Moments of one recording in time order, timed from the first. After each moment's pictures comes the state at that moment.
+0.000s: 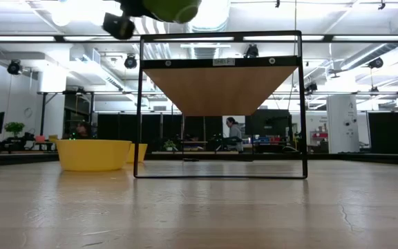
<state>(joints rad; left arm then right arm) 0.24 1.24 1.33 -0.72 0.25 -0.78 0.27 1.71 2.35 -1.35 0.56 0.82</state>
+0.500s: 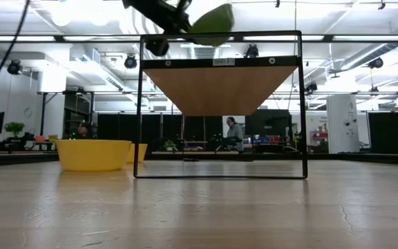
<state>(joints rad) 0.52 1.61 1.72 -0.71 0.37 -0.71 0.30 1.71 2.35 -1.36 0.88 0.87</state>
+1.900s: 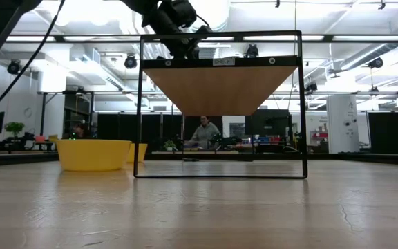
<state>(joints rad) 0.54 1.84 1.89 -0.86 0.20 -0.61 0.30 1.71 2.35 -1.49 0.93 0.93</state>
